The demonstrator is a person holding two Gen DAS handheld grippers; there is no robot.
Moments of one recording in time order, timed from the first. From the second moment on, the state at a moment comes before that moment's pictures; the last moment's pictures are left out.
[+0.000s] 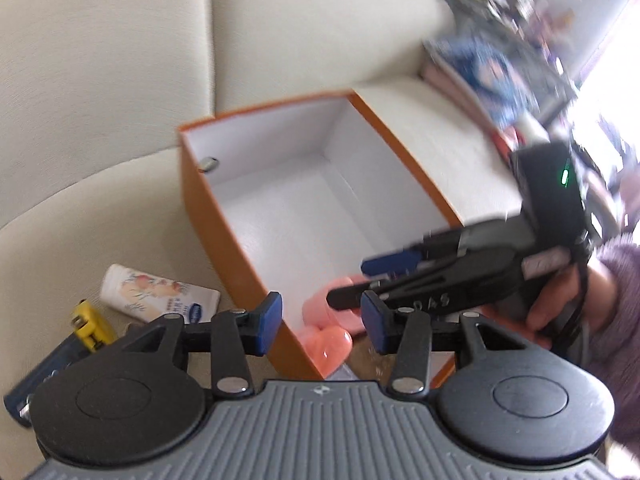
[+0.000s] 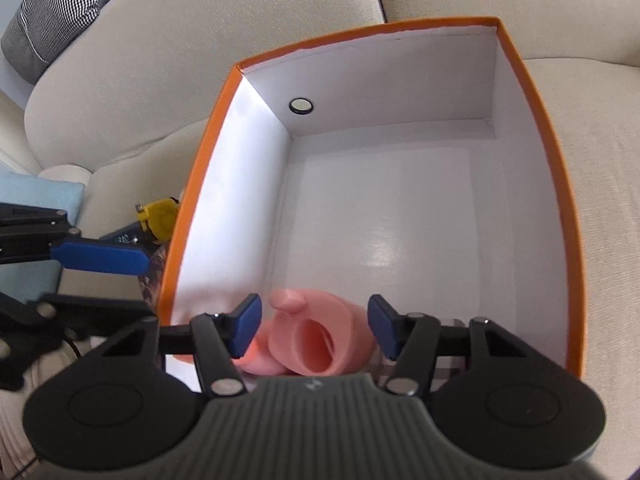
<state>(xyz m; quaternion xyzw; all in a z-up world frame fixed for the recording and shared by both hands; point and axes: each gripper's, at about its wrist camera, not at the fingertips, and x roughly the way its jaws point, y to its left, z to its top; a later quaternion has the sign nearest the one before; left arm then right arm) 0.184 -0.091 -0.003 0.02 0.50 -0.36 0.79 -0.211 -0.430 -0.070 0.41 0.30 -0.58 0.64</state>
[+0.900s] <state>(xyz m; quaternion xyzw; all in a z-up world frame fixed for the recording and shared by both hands) 0.178 -0.062 -0.011 -0.07 0.50 -0.27 0.82 -0.178 -0.419 -0.048 0.34 0.36 -0.60 0.63</state>
